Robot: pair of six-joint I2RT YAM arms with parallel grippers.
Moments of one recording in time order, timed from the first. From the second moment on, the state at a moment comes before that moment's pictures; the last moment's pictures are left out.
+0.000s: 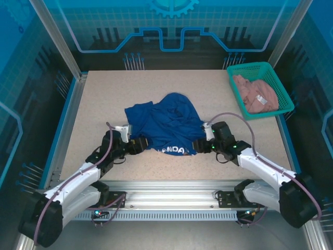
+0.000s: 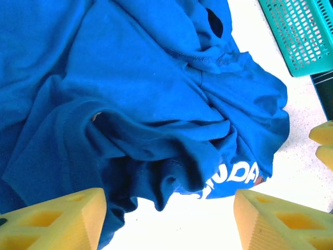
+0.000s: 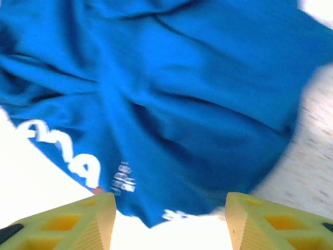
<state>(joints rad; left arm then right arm) -0.37 0.89 0.32 -0.01 0.28 -0.59 0.52 1.11 0.55 -0.26 -0.16 0.24</state>
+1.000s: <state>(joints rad) -0.37 0.92 0.49 -0.18 0.21 -0.58 0.48 1.35 0.82 -0.22 -0.11 0.16</state>
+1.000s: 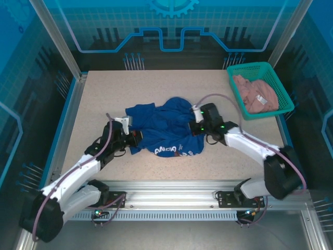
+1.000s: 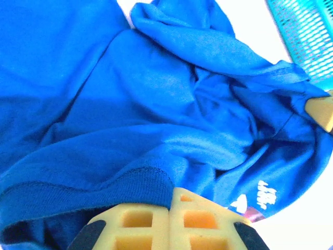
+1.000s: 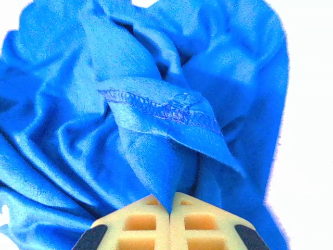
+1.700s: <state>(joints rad) -0.36 0.88 0.49 0.01 0.50 -0.80 0.63 1.22 0.68 -0.11 -0.17 0.05</state>
